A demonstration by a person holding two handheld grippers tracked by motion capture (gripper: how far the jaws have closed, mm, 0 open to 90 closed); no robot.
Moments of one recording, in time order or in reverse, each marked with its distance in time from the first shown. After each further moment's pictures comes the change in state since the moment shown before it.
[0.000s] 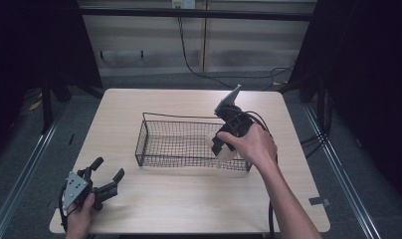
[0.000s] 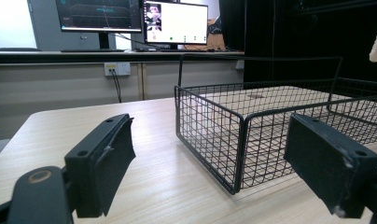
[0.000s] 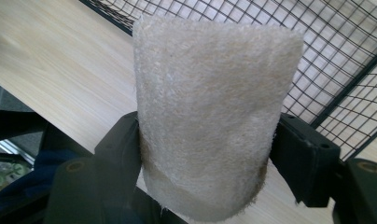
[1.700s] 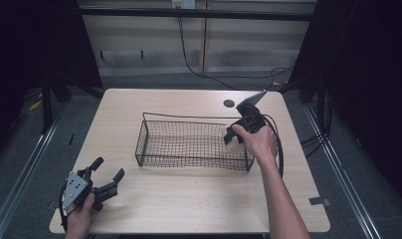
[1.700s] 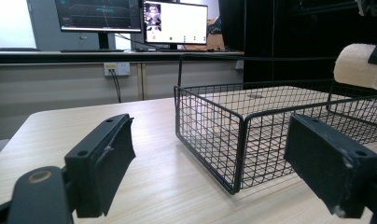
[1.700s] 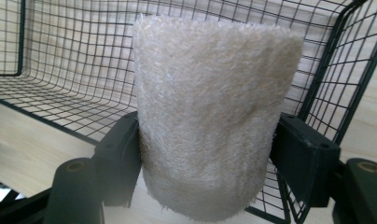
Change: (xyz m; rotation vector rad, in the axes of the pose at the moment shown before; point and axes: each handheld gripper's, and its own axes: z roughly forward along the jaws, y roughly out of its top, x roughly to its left) left arm 0.000 0.000 0.000 -0.001 -0.003 -0.002; right arm -0.078 0.001 0.032 -0.141 0.048 0.327
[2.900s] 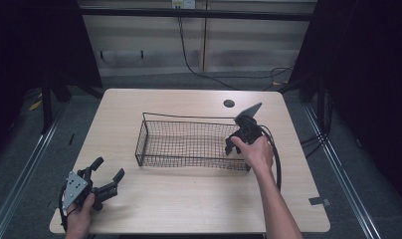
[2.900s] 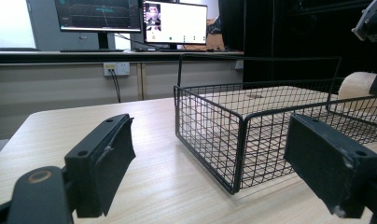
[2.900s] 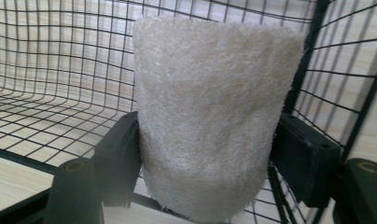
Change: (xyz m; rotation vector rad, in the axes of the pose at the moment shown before) left arm 0.000 0.000 0.000 -0.002 0.000 -0.001; right arm -0.007 -0.011 0.037 0.061 -0.110 0.051
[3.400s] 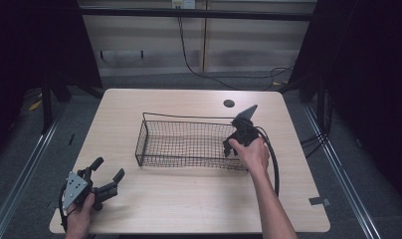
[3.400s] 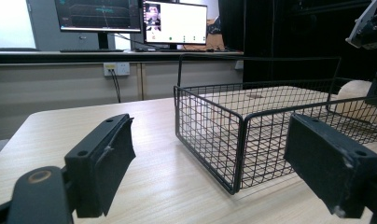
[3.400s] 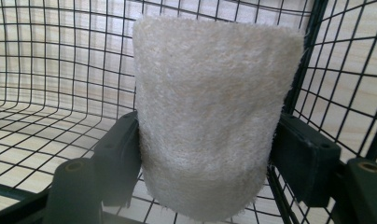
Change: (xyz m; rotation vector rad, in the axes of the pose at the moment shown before) left arm 0.001 0.000 0.000 0.003 -0.004 0.009; right arm 0.006 0.002 0.012 0.020 -0.065 0.023
